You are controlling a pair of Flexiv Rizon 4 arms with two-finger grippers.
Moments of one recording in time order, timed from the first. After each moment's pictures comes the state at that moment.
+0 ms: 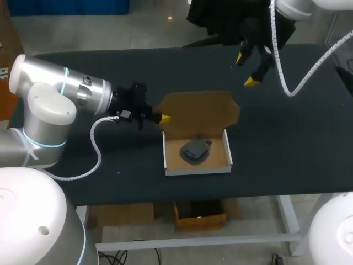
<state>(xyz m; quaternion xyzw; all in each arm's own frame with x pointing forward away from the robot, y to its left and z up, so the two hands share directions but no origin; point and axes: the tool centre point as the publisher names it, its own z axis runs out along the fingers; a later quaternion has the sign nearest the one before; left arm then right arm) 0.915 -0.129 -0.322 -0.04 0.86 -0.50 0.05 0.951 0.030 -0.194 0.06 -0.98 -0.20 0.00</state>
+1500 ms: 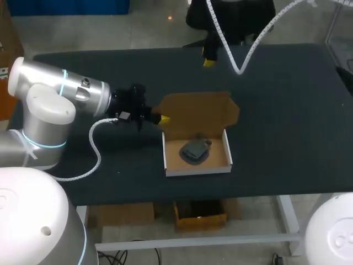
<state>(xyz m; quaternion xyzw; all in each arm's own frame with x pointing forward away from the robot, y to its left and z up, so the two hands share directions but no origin) 0.914 -0.128 -0.323 -0.04 0.86 -0.50 0.05 1.009 0.129 -0.191 0.04 -1.00 -0.09 0.00</state>
